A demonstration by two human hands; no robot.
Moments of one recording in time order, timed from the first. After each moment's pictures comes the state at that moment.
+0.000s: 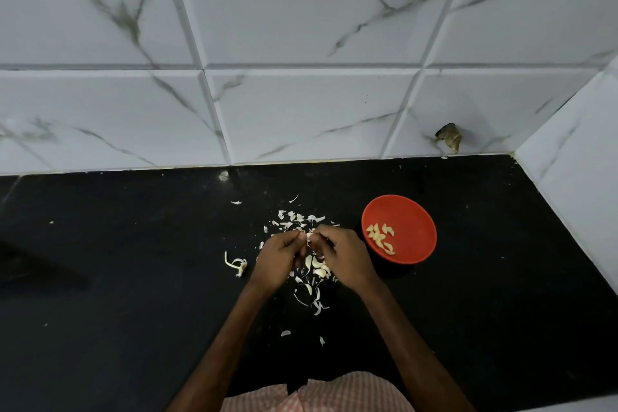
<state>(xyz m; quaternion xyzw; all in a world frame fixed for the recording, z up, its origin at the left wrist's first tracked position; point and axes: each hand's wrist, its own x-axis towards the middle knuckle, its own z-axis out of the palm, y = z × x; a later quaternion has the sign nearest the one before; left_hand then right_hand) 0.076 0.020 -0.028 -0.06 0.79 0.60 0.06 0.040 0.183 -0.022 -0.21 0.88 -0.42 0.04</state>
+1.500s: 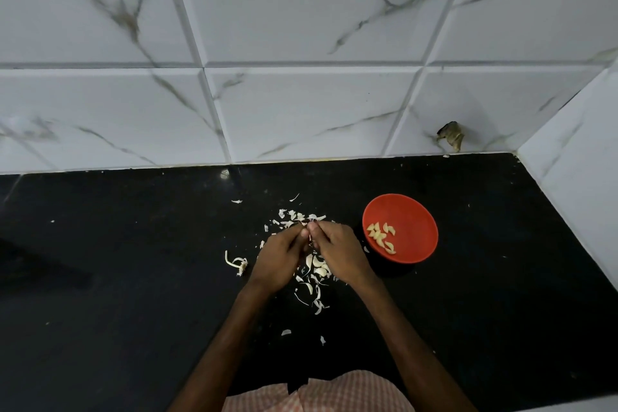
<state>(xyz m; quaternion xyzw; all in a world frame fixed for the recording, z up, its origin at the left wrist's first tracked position) 0.075 0.020 -0.026 0.00 0.85 0.52 0.02 0.038 0.167 -0.005 -0.14 0.88 -0.43 0.11</state>
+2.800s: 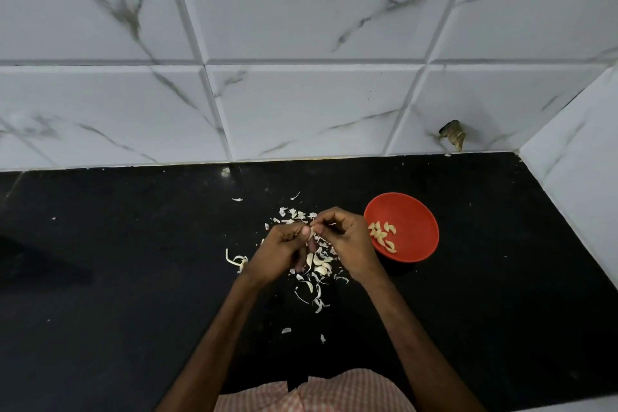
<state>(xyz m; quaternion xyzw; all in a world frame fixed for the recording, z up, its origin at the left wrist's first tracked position) 0.075 0.015 -0.007 0.02 0.72 0.69 0.11 0.032 0.178 -0.007 -0.13 0.72 -0.67 0.08</state>
